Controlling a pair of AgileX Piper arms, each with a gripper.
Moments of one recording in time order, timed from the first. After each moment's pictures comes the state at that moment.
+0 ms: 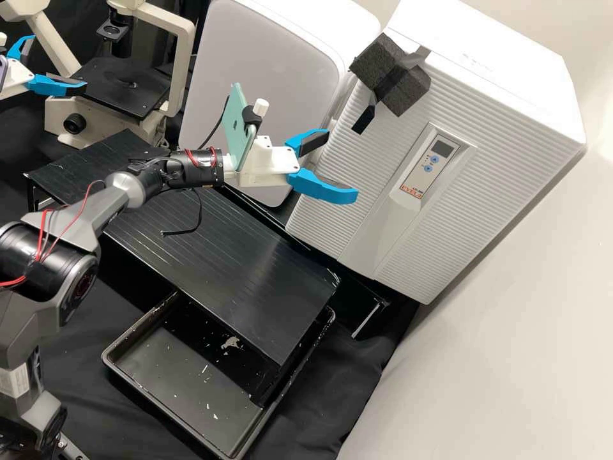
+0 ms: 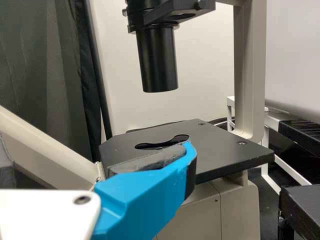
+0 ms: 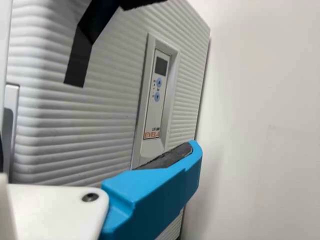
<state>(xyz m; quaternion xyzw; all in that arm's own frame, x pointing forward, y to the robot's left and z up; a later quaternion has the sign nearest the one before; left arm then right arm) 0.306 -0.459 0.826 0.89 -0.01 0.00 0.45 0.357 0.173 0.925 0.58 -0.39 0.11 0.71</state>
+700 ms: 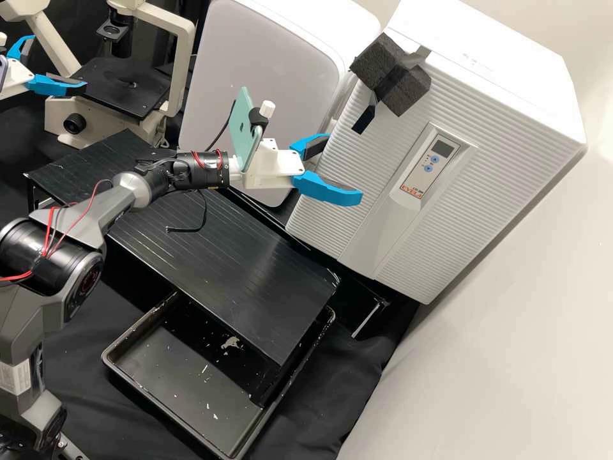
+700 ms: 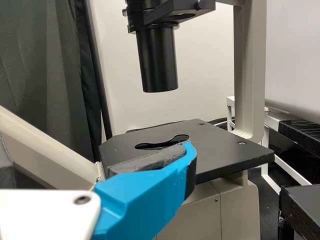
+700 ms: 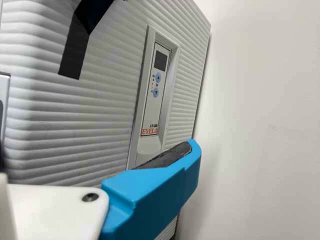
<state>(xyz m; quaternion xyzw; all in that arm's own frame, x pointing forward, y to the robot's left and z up) 0.306 -0.459 0.826 0.89 -0.01 0.00 0.45 0.361 0.168 0.928 0.58 -0.39 0.11 0.71</state>
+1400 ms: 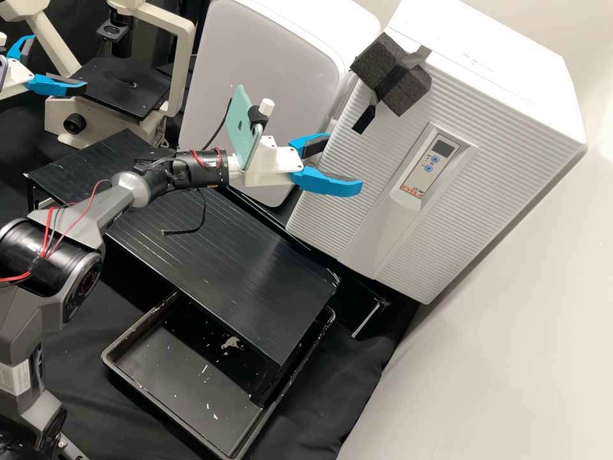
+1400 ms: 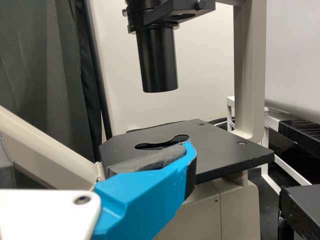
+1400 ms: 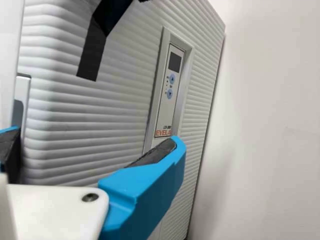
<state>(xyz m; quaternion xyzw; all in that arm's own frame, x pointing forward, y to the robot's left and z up) 0.306 -0.459 0.826 0.89 -0.01 0.00 0.45 0.363 0.169 0.925 0.58 -0.38 0.10 0.71</state>
